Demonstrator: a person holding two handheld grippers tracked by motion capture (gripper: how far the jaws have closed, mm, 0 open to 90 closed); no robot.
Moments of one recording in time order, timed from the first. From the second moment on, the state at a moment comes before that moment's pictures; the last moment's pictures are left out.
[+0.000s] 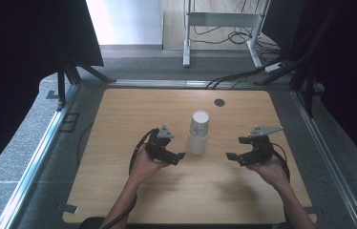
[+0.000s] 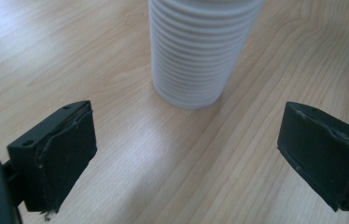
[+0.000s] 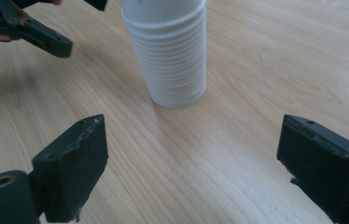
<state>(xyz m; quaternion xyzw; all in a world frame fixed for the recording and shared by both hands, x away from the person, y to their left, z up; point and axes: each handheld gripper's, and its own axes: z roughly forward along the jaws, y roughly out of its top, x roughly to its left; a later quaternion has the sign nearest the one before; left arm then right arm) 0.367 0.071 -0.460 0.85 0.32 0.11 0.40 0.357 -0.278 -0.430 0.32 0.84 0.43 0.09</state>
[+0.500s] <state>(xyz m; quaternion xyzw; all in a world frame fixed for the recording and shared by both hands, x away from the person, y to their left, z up) 0.386 0.045 -0.455 0.85 0.30 0.11 0.42 0.382 -0.254 -0.401 0.30 0.86 0.42 0.07</state>
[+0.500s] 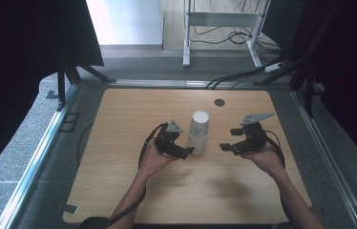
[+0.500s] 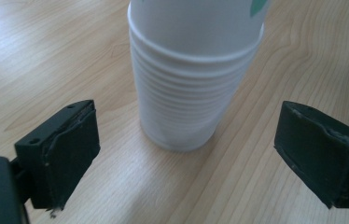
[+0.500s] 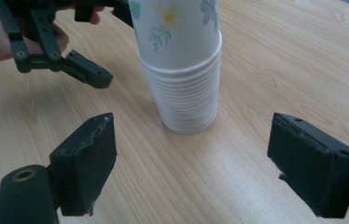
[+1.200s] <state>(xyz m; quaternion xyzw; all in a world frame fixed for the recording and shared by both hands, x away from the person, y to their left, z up) 0.398 0.027 -0.455 0.84 0.29 0.10 0.44 0.410 -0.215 -0.363 0.27 0.88 0.39 0.06</state>
